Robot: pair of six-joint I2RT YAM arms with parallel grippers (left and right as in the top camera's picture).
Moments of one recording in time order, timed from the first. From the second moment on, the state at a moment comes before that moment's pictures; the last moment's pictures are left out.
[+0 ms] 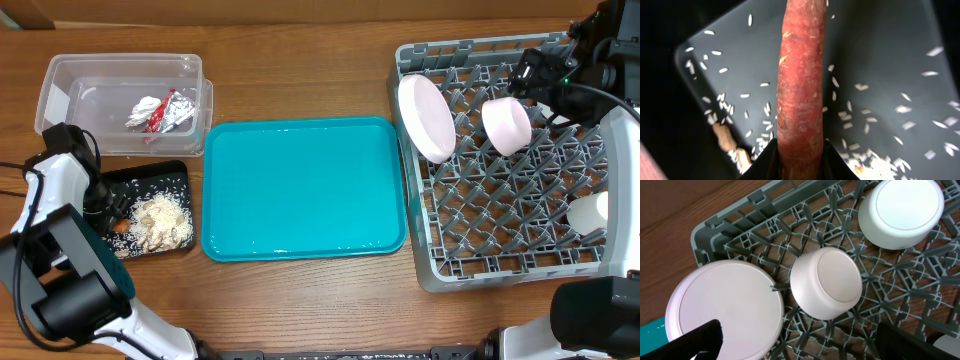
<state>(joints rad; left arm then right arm) 0.51 1.90 1.27 -0.90 -0.24 -0.77 -0.18 1.70 1.80 -1.13 -0.10 0.25</state>
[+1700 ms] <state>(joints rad) 0.70 1.74 1.10 -1.15 -0.24 -1.03 -0.18 1.70 1.80 -1.13 -0.10 0.25</state>
